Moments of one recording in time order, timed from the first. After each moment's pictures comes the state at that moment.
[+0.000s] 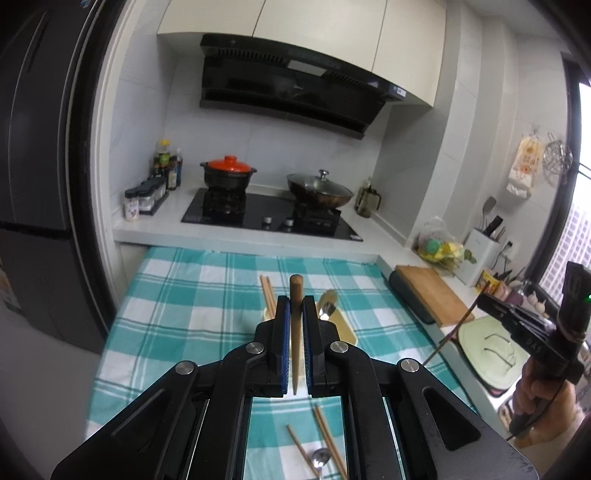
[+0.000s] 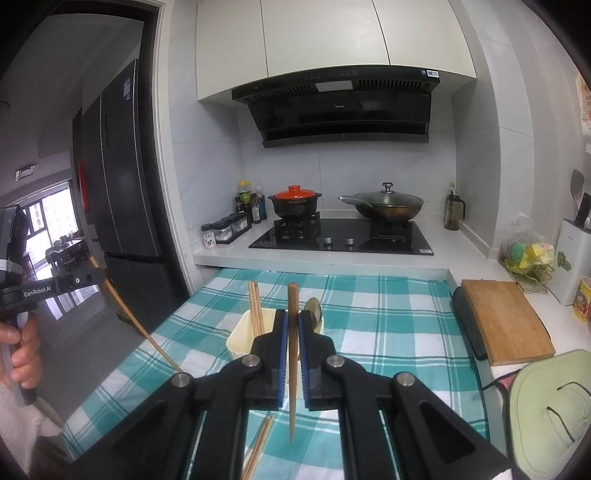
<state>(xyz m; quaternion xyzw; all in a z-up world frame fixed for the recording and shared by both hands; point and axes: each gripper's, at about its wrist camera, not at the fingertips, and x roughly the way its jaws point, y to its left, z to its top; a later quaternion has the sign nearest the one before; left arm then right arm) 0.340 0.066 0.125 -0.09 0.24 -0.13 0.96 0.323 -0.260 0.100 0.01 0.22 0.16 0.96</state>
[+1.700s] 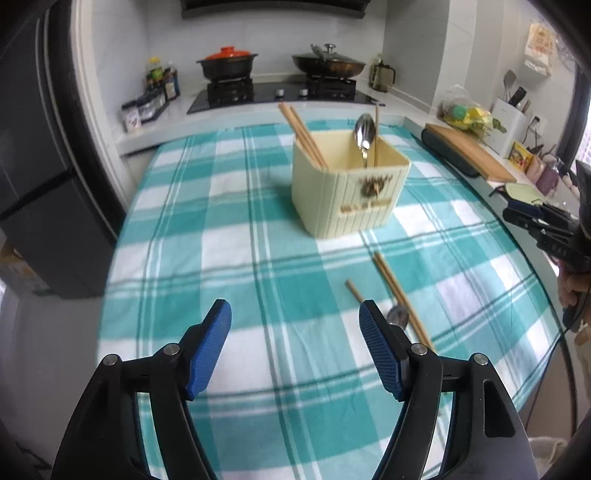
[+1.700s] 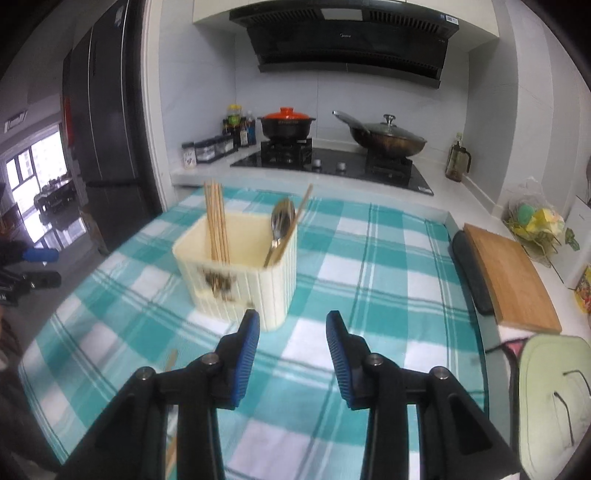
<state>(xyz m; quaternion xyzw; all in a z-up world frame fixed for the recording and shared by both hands) 0.295 0.072 -0.055 0.02 0.43 -0.11 0.90 0.348 -0.272 -0.027 -0.06 0.35 0.15 0.93</state>
